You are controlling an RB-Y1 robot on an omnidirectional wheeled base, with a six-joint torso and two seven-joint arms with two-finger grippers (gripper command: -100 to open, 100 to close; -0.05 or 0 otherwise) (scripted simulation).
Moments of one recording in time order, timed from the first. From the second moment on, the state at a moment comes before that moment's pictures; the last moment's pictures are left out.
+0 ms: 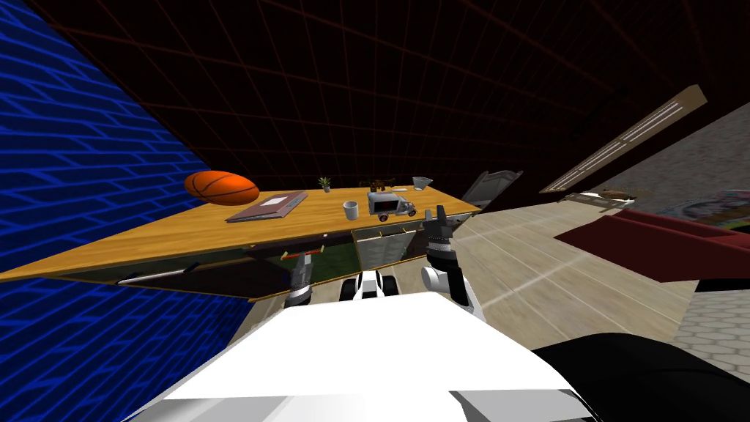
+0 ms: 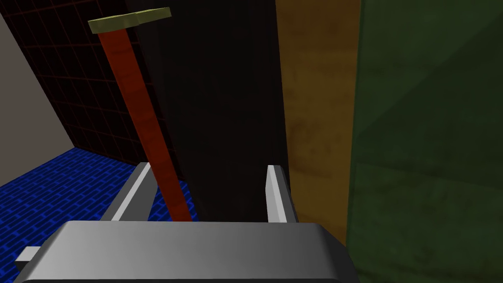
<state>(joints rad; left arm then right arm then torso) 0.36 0.11 0.11 -1.18 0.04 -1.30 -0.04 0.51 -0.03 -0.05 -2.32 0.00 -0.42 -0.15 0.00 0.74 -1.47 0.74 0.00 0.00</state>
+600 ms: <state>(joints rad) 0.31 0.17 0.14 -1.20 0.06 -1.18 -0.01 0.51 -0.03 -0.05 -2.32 0.00 -0.42 -0.15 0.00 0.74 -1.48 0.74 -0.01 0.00</state>
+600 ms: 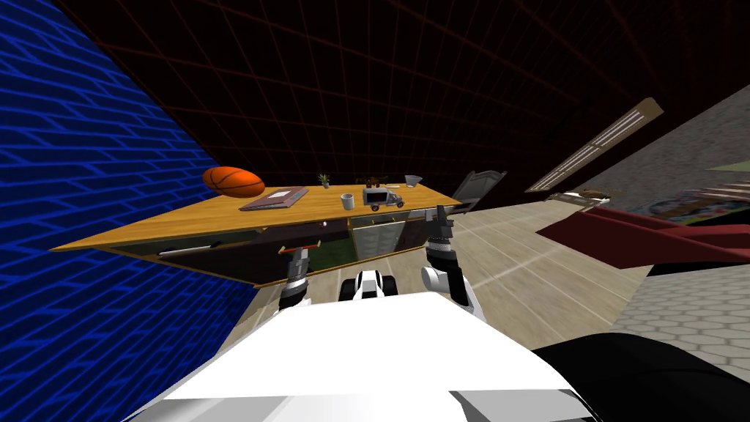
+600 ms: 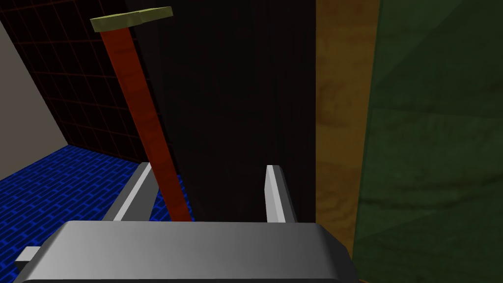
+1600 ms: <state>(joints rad) 0.12 0.11 0.13 -1.19 0.05 -0.99 -0.09 0.51 -0.03 -0.05 -2.32 0.00 -0.42 -0.15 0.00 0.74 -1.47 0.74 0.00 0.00</state>
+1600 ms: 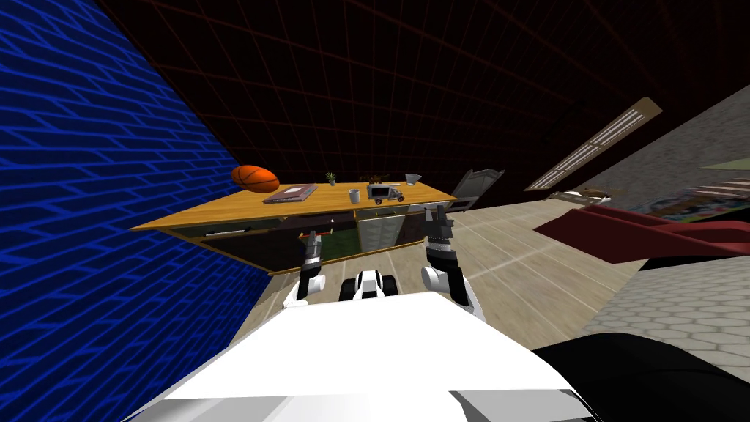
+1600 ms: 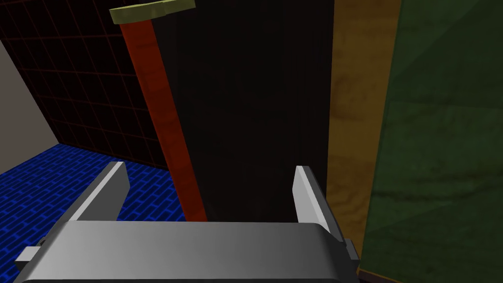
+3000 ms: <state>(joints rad) -0.01 0.06 0.13 -1.15 0.05 -0.84 -0.16 0.51 -0.03 -0.05 -2.32 0.00 -0.42 -0.15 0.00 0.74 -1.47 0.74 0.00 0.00</state>
